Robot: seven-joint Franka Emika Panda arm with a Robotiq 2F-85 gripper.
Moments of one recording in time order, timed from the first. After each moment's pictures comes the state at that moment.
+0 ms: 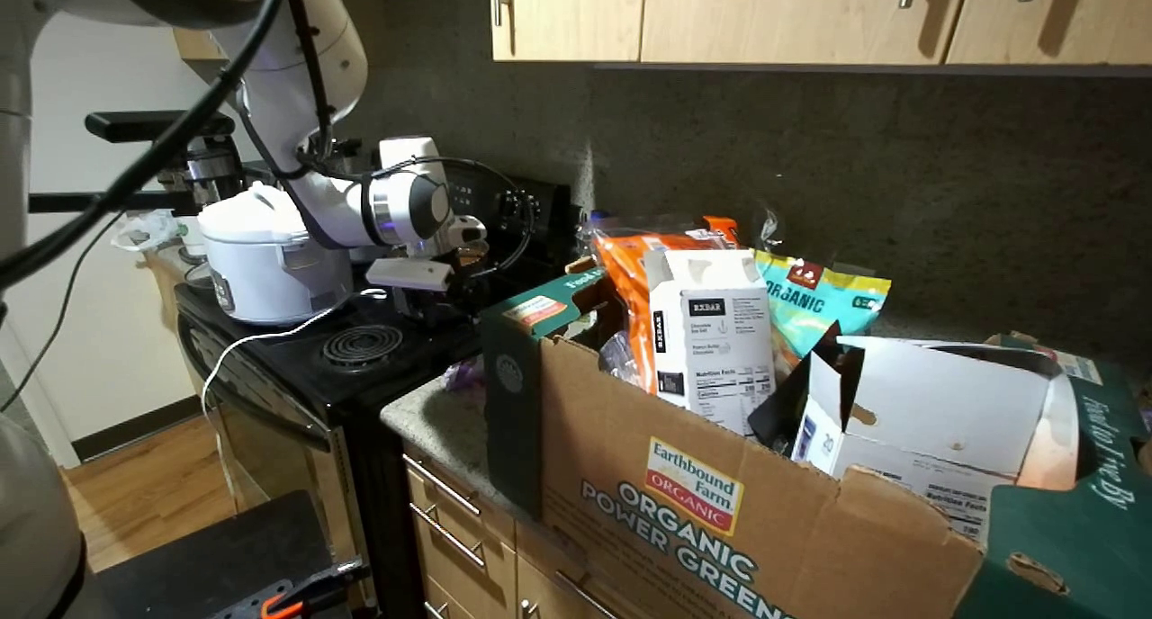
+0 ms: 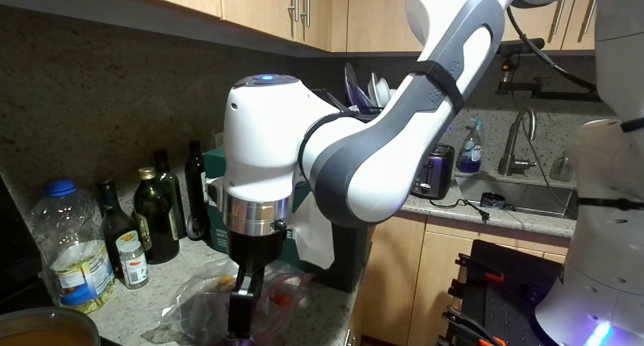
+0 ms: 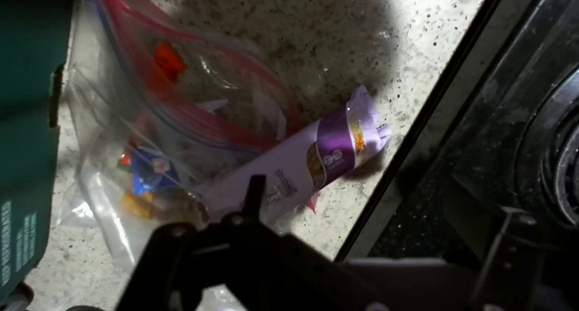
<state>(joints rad) 0.42 0.33 0.23 -2.15 -0.30 2.60 0.28</state>
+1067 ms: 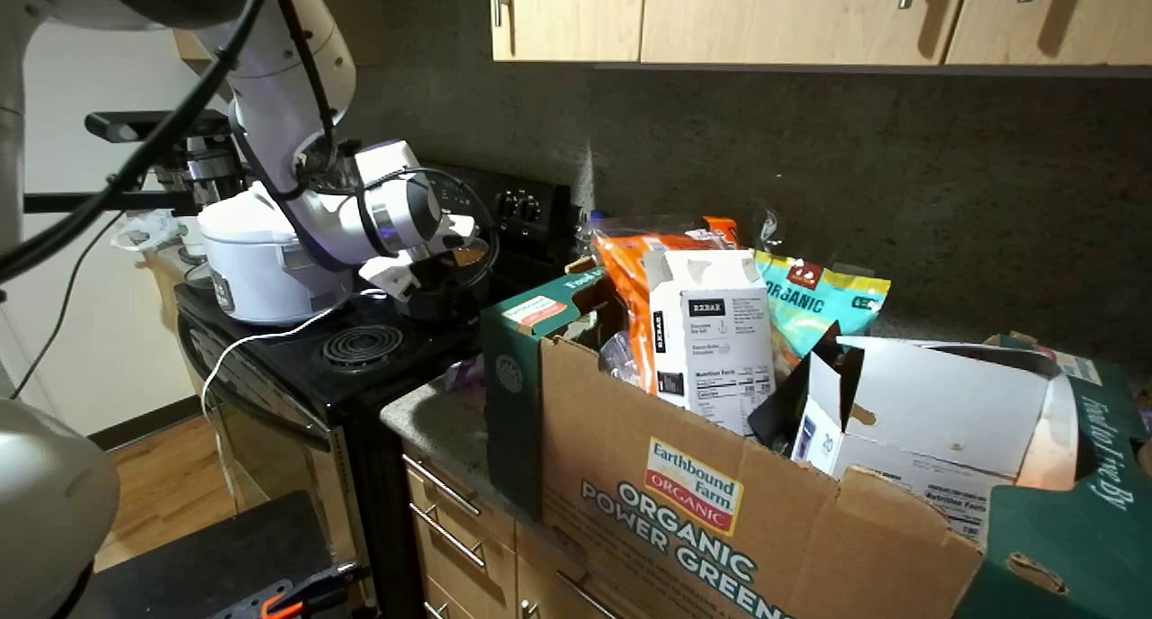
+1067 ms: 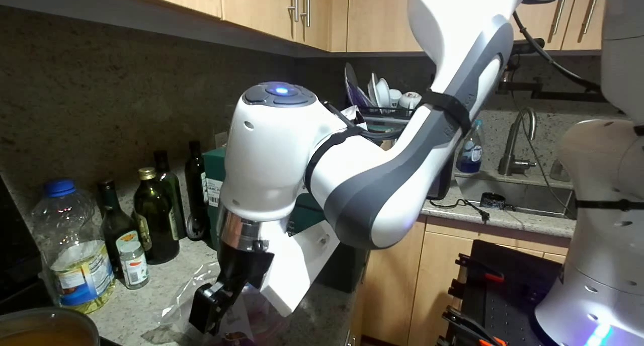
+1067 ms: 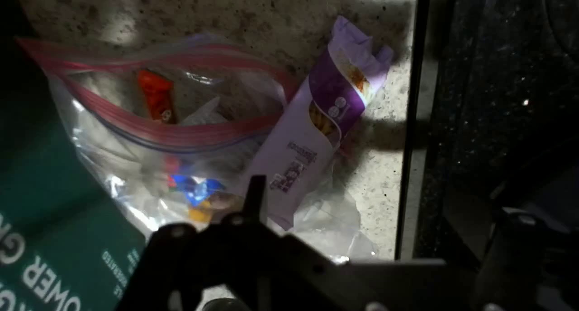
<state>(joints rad) 0.63 0.34 0.02 -2.15 -0.51 2.72 0.97</state>
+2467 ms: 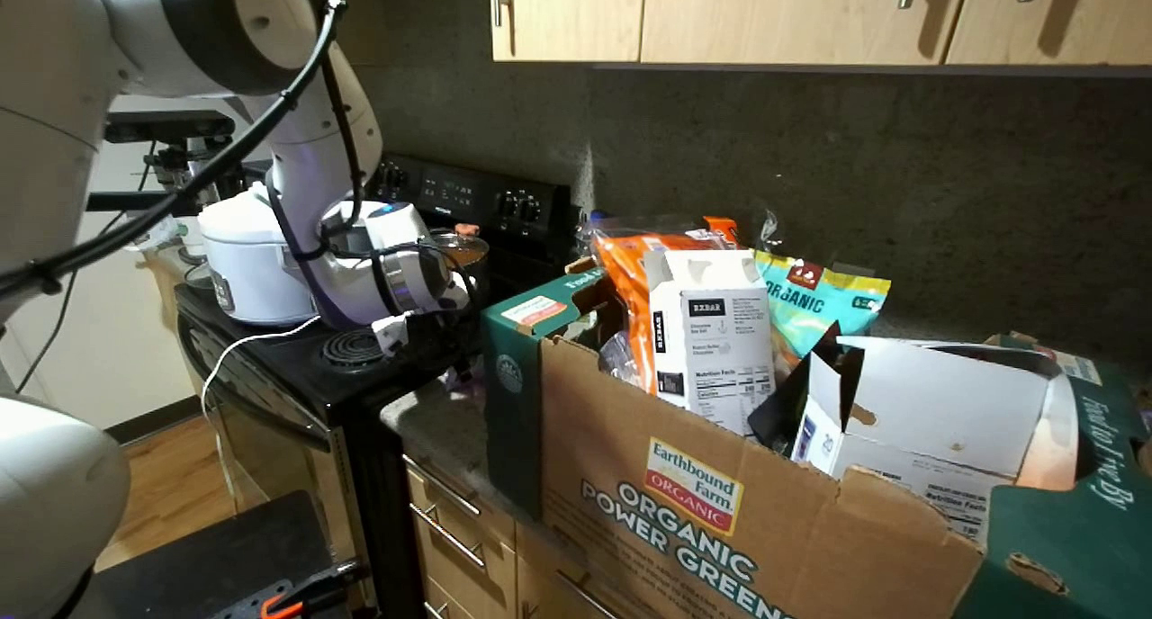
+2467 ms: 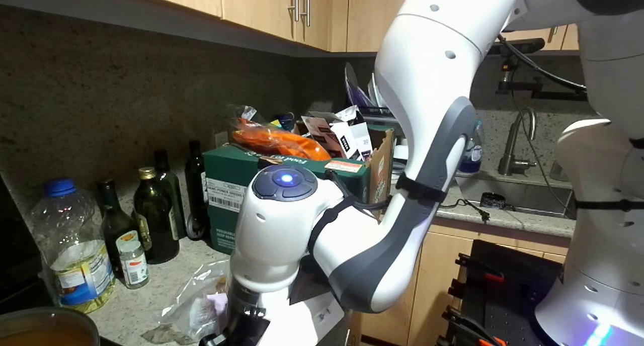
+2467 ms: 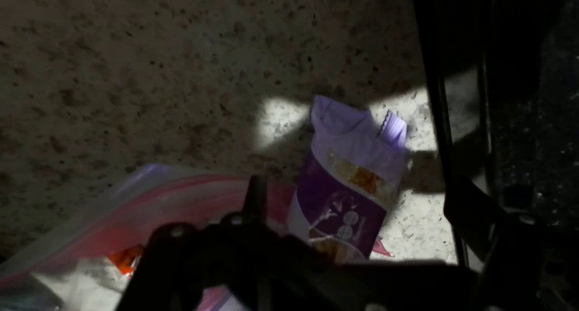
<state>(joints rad) 0.71 0.55 -0.07 -2.12 -0.54 2.91 1.31</state>
